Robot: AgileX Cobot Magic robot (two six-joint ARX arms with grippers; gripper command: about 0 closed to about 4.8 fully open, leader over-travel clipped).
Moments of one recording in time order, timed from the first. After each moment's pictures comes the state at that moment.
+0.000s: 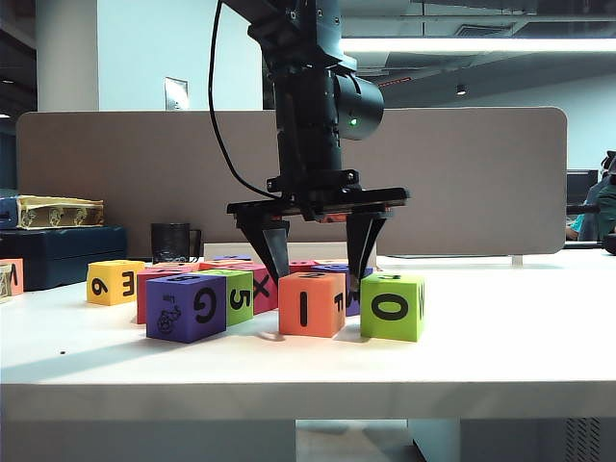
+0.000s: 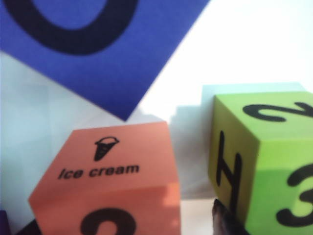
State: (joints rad) left arm -0.70 2.35 2.19 -1.31 0.04 -0.29; right arm -0.02 0.01 0.71 -0.85 -0.40 0.00
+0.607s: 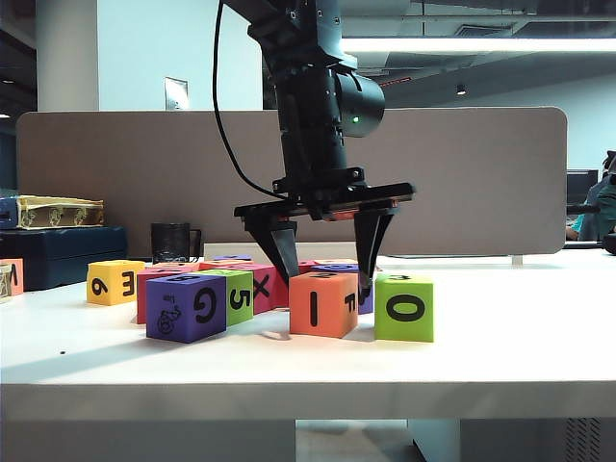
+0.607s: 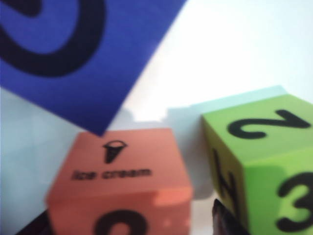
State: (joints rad) left arm -0.70 2.35 2.19 -1.28 0.07 -0.29; right arm -0.02 0.01 0.71 -0.85 -0.40 0.00
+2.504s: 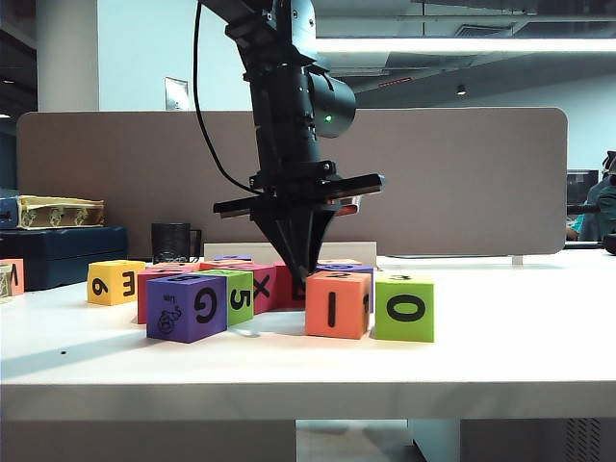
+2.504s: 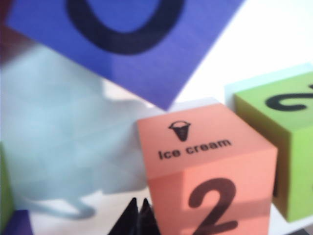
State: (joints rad) left arm -0.64 2.33 2.18 -1.33 0.13 -0.19; right arm -0.02 0.01 0.71 -0.86 -0.38 0.00
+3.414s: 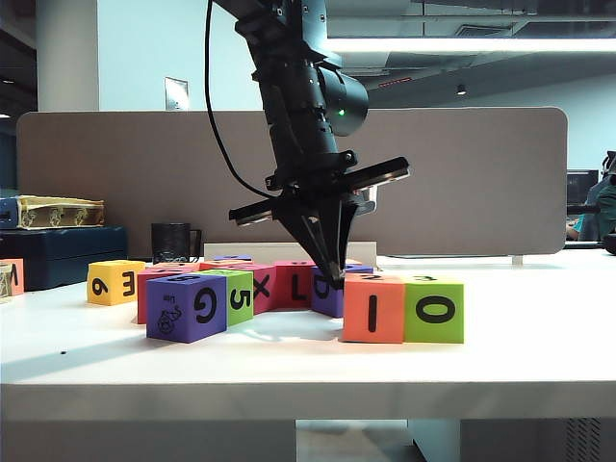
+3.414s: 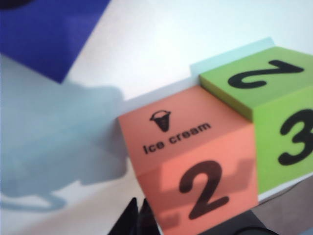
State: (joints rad) left arm -0.67 2.33 2.18 -1.33 0.26 -0.29; right arm -0.02 0.01 0.71 -0.86 -0.38 0.00
